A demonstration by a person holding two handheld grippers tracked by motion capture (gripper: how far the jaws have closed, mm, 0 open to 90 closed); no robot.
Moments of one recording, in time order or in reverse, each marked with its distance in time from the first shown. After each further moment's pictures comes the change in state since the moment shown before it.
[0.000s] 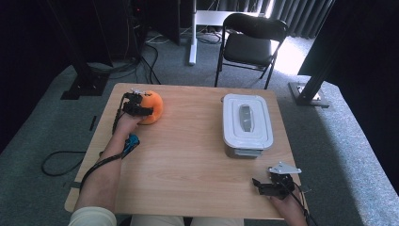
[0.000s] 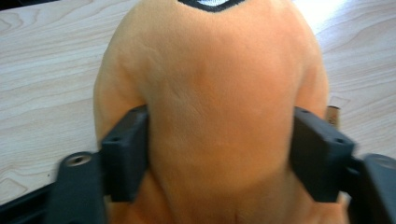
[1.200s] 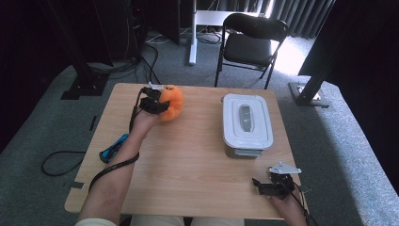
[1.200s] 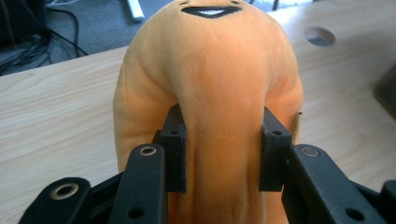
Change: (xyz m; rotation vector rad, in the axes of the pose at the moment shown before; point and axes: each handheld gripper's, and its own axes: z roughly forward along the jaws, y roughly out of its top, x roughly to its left) left arm -0.091 0.034 -0.050 -0.106 -0.109 0.074; right arm 0.000 0.000 0.000 0.000 -0.002 0.003
